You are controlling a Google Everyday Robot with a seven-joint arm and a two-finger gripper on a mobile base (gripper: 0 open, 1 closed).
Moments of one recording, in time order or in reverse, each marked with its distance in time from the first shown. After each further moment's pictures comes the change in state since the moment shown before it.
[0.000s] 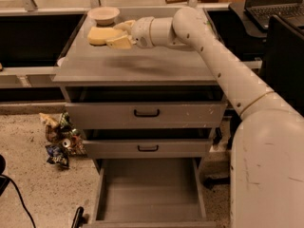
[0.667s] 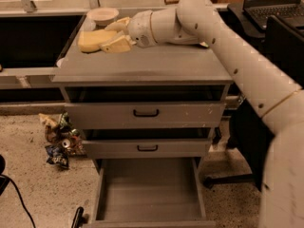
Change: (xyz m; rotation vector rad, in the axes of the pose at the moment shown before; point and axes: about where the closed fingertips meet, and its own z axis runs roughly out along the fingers) arm -0.046 0.072 -0.032 -0.152 0.031 -0.092
